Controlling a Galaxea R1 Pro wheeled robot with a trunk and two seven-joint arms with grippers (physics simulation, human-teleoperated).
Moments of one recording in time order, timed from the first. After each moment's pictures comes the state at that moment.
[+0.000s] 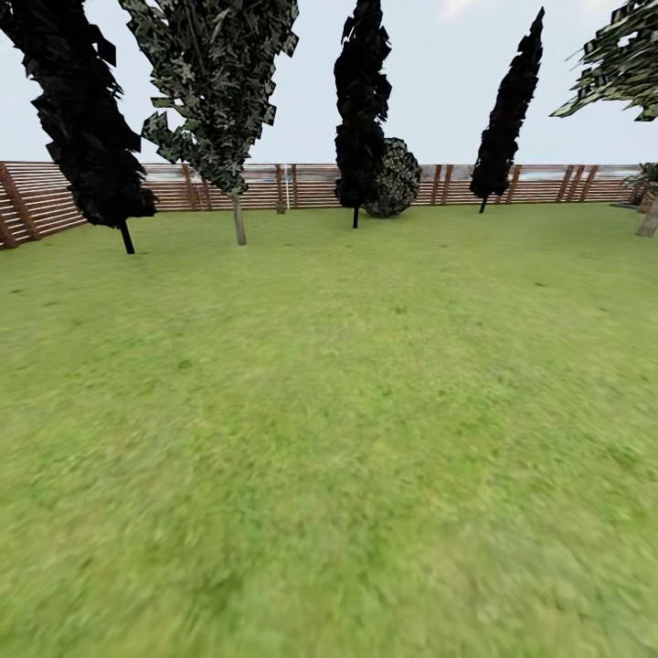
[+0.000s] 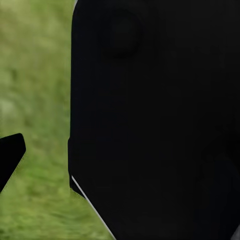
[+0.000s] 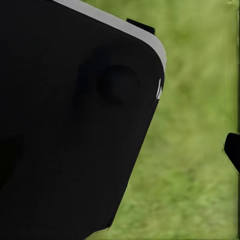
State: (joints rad) left arm 0.00 -0.01 0.09 -0.09 0.01 -0.02 0.01; right arm -0.06 -0.02 0.01 -0.06 0.31 -0.08 0.00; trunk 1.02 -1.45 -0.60
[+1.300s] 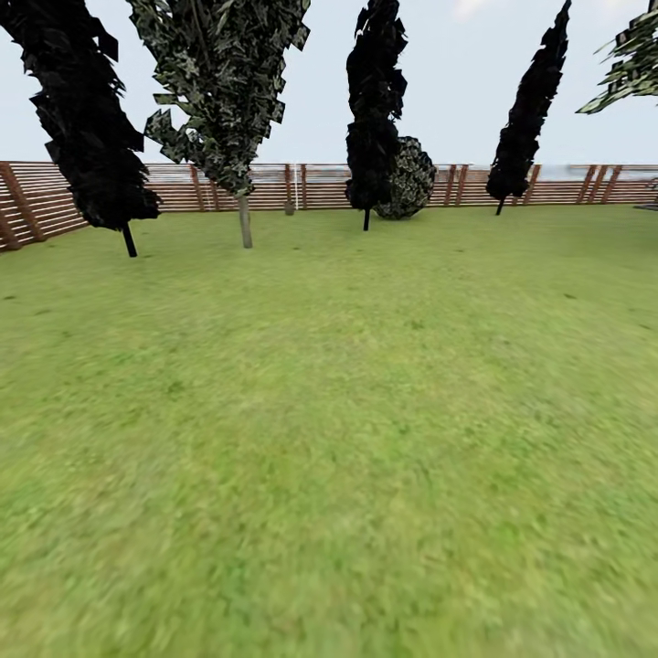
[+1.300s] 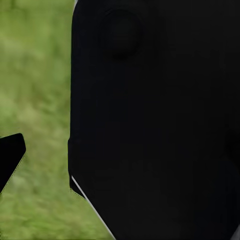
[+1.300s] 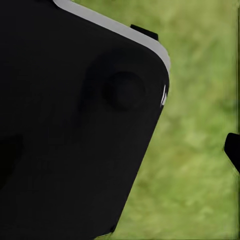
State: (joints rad) left arm 0.00 -0.01 0.09 -0.09 0.01 -0.02 0.01; right arm -0.06 -0.02 0.01 -0.06 0.31 -0.10 0.00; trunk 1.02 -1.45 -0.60
